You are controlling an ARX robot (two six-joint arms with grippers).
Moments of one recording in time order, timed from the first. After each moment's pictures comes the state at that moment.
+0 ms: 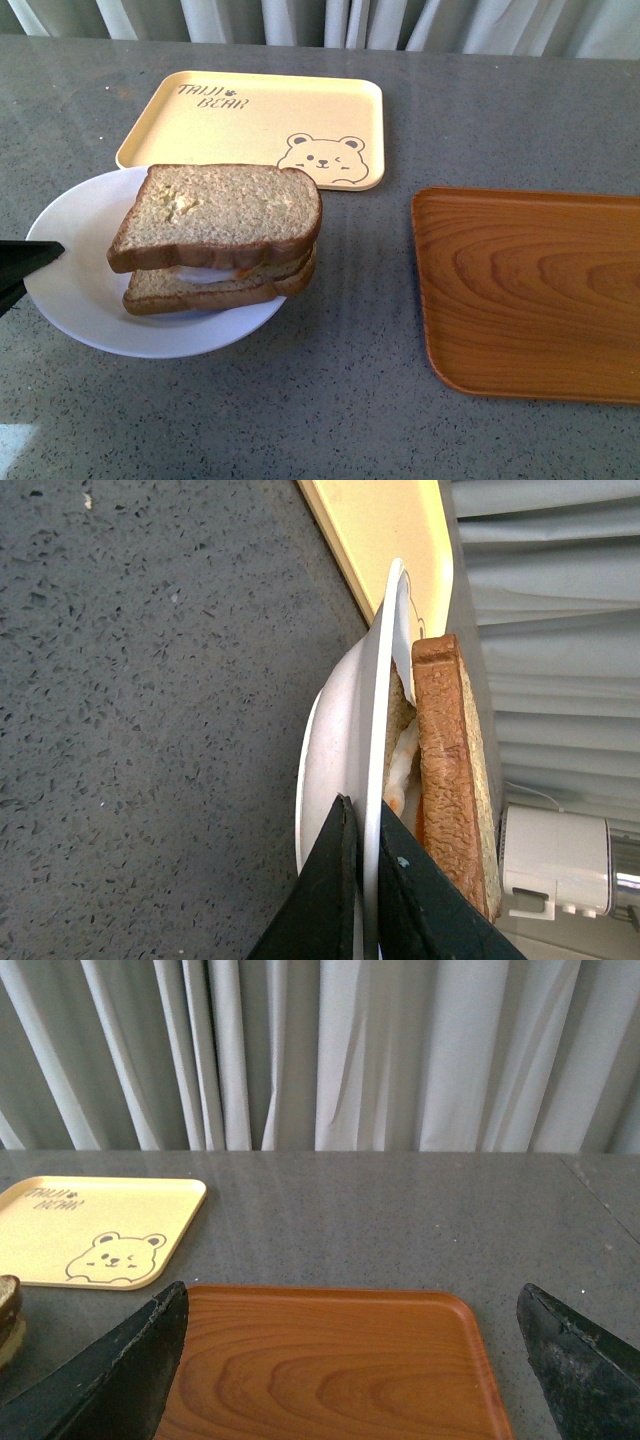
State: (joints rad) left arm 0.16 2.01 0.30 1.26 0.71 -0.97; right arm 0.00 0.01 0.02 0.00 0.00 0.00
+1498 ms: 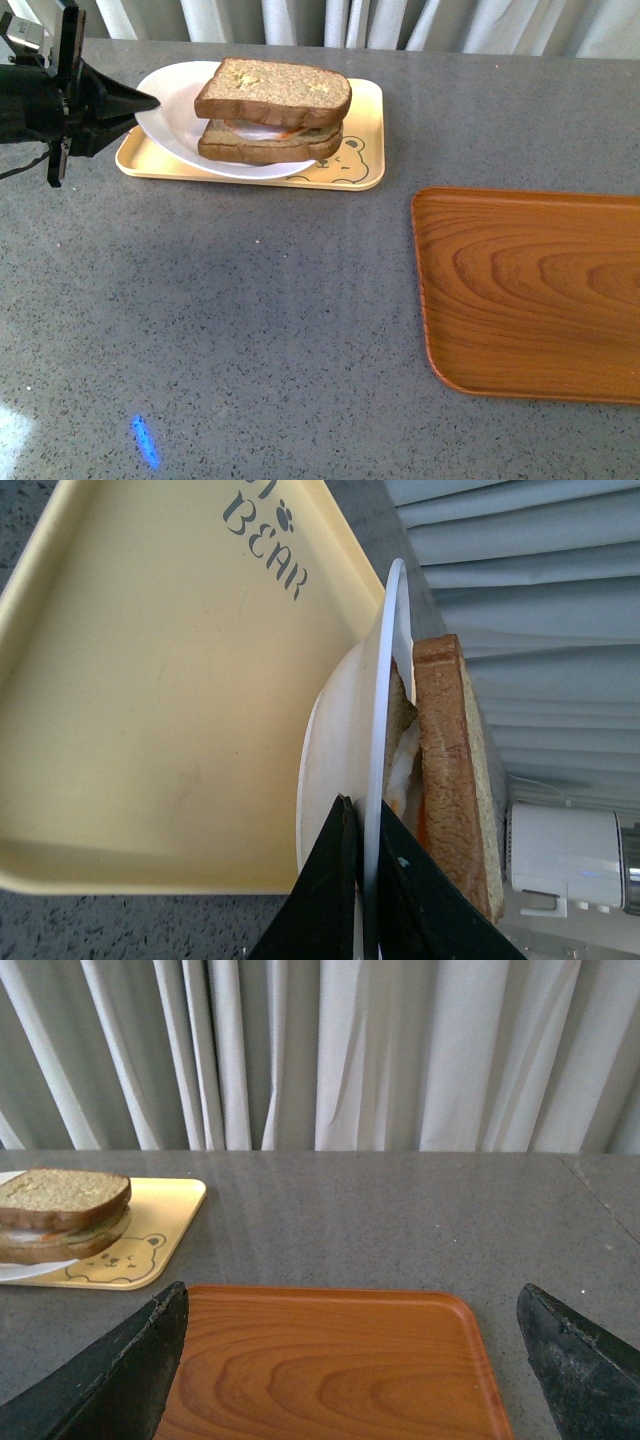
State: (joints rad) left arm 0.05 2.27 1.14 0.69 0.73 -0.92; right arm 0.00 0.01 0.02 0.00 0.00 0.00
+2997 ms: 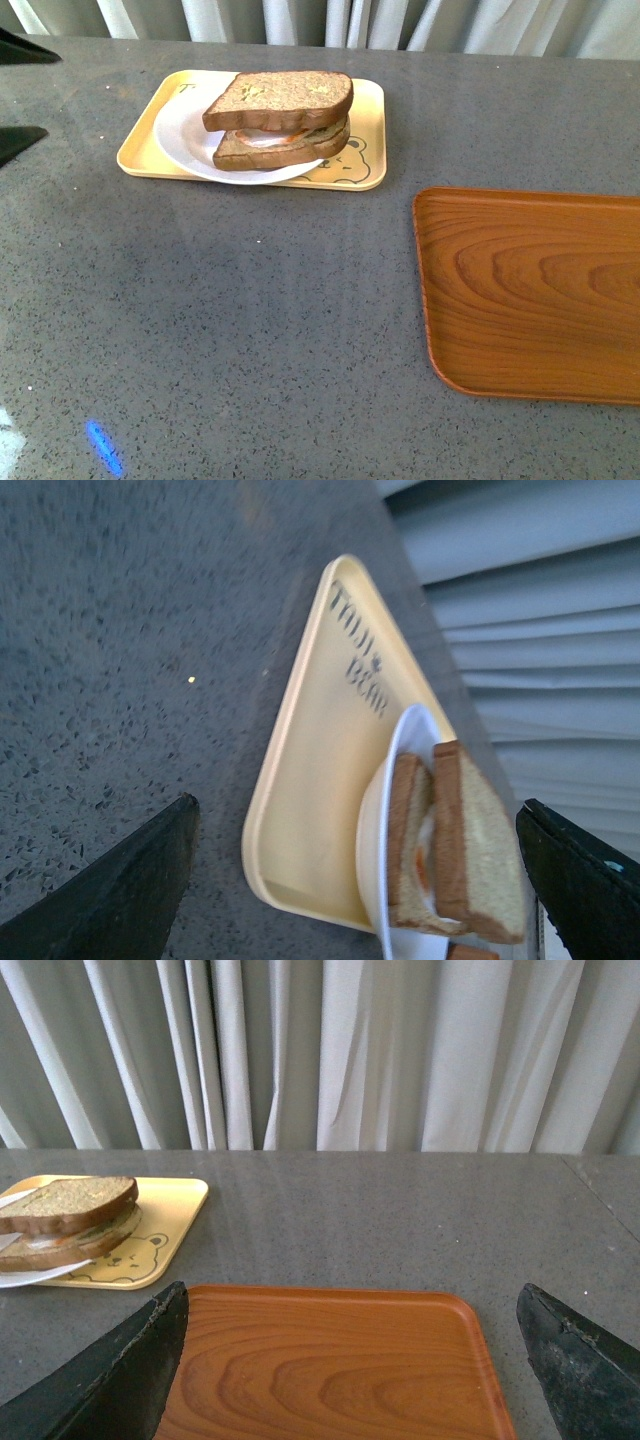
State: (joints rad) left arm 0.26 2.21 1.12 0.65 0.73 -0.83; right arm 0.00 0.01 0.02 0.00 0.00 0.00
